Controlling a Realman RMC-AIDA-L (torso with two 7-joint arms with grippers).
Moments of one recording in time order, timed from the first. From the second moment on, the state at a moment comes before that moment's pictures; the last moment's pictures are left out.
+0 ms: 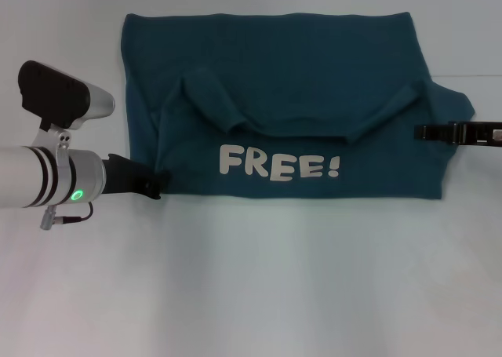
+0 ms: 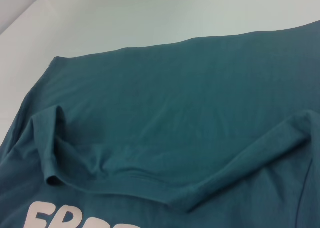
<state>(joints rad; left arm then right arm) -0.66 -2.16 0.94 0.70 2.38 0.82 -1.97 0.41 2.09 -1.08 -1.21 -2.31 -1.03 2.56</state>
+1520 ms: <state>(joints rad) -0.55 -2.16 0.94 0.87 2.38 1.04 -1.95 0.42 2.10 -1.01 -1.23 -2.55 -1.21 2.68</state>
